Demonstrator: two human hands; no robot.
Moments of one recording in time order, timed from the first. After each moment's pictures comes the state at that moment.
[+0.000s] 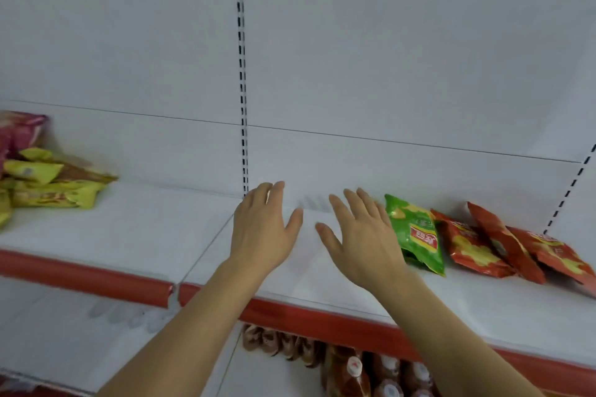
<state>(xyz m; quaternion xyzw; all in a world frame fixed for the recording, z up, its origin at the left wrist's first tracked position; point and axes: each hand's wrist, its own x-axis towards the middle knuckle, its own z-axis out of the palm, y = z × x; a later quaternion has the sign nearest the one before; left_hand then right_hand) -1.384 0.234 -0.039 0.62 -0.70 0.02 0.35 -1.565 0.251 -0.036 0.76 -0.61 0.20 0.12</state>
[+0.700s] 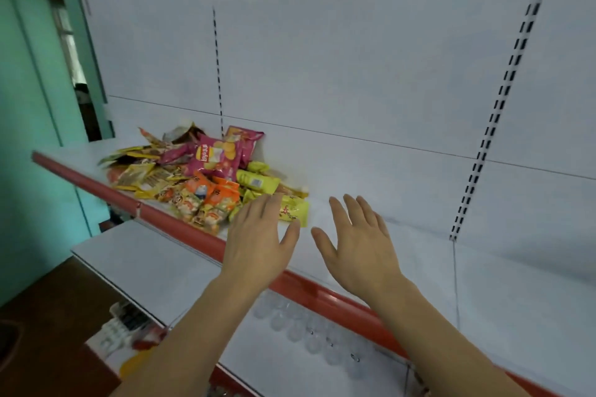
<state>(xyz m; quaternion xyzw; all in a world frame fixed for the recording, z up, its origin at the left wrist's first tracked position) -0.987 0.286 -0.038 0.72 -0.60 0.11 0.34 -1.157 0.233 -0.031 0.84 -0.48 0.23 0.05</state>
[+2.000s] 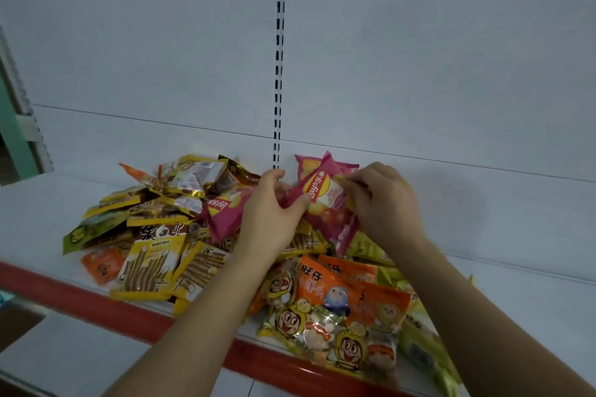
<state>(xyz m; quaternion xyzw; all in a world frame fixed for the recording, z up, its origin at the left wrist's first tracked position) -0.644 0.082 0.001 0.59 -0.58 -0.18 0.53 -0.829 0.046 0.015 0.75 -0.45 0.48 0.11</state>
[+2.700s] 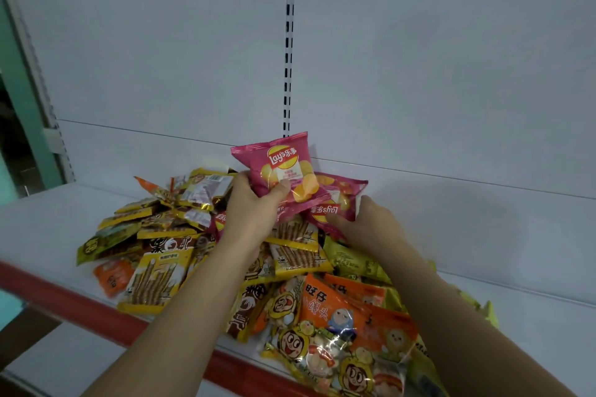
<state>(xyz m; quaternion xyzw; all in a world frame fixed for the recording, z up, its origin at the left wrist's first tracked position) -0.621 0.067 0.023 0.52 -0.42 -0.33 0.66 -0.808 0.010 0.006 0.70 -0.67 0.24 -0.12</state>
